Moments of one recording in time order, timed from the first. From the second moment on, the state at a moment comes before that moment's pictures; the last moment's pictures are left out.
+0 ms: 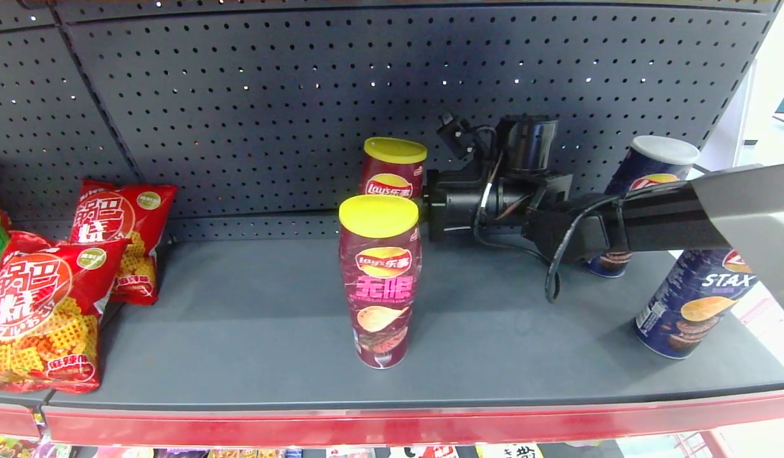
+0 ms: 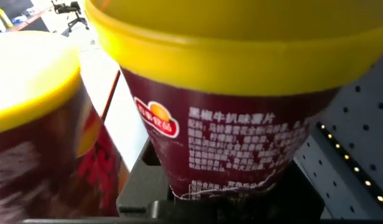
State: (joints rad) left arm 0.00 0.00 0.00 0.01 -0.04 -0.01; right arm 0.54 2.17 -1.59 -0.51 0.96 -0.08
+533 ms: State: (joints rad) left arm 0.00 0.00 0.00 0.01 -0.04 -0.01; right arm 0.51 2.20 -1.61 -0.51 0.96 -0.08
